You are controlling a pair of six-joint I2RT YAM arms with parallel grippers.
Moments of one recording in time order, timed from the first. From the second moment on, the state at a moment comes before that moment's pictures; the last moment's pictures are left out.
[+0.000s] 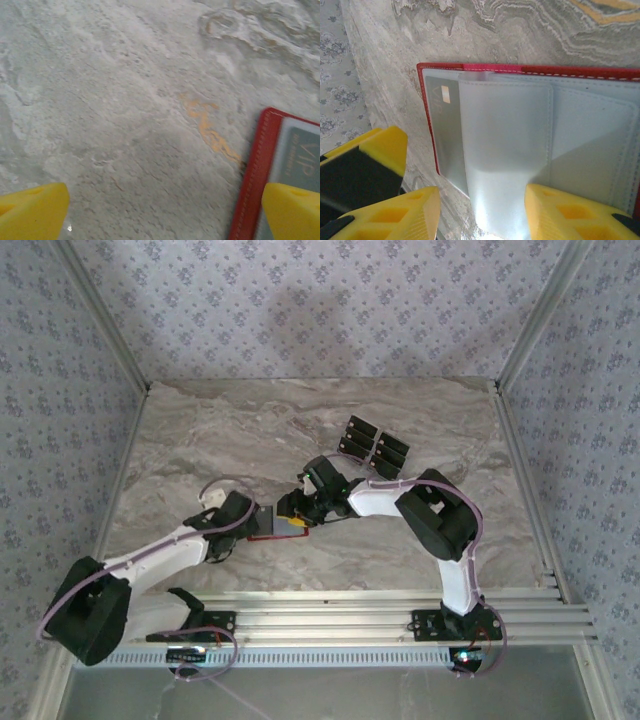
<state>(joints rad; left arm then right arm) -0.58 1.18 0.51 -0.48 -0.48 -0.90 0.80 1.98 1.11 0.05 -0.55 1.00</state>
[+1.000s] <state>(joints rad) -0.72 1.46 0.64 -0.47 -0.47 -0.95 0.72 1.90 1.03 0.00 -0.54 0.93</state>
